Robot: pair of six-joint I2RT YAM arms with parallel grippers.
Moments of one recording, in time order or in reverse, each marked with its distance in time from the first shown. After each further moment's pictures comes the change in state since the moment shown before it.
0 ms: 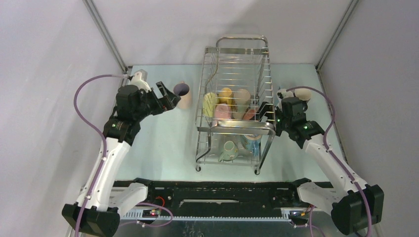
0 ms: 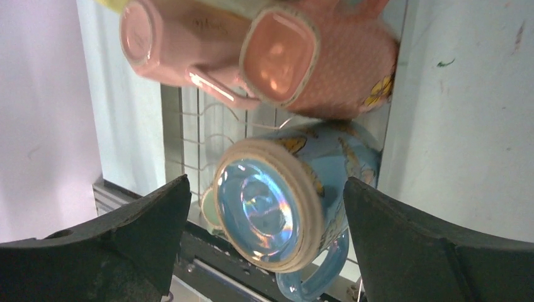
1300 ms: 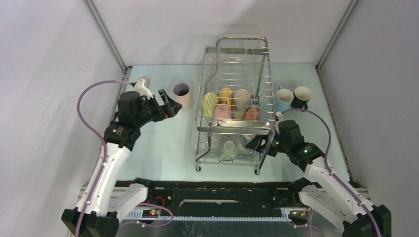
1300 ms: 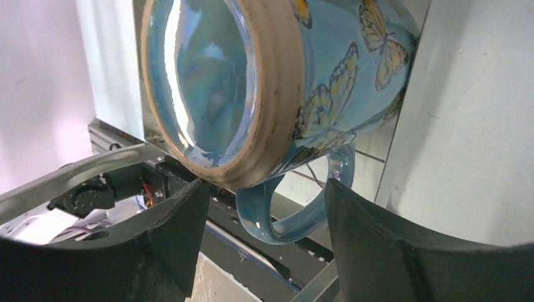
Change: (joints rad) left arm -0.010 -0.069 -0.079 -0.032 0.042 0.019; right arm 0.155 -0.249 -0.291 0.004 -0.019 0.076
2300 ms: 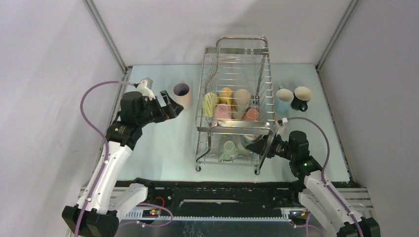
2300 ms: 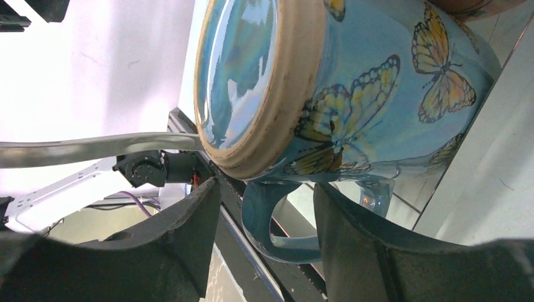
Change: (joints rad) left arm -0.010 0.016 -0.016 -0.002 0.003 0.000; right arm -0.179 -0.157 -0.332 0.516 -0.364 0.062
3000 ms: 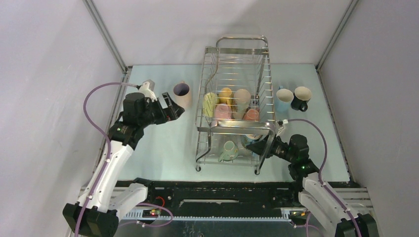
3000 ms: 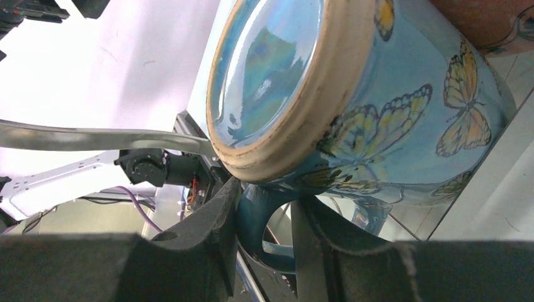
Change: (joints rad) left arm -0.006 0.009 -0.026 0.007 0.000 0.000; right arm -0.001 0.016 -0.102 0.262 -0.033 0.013
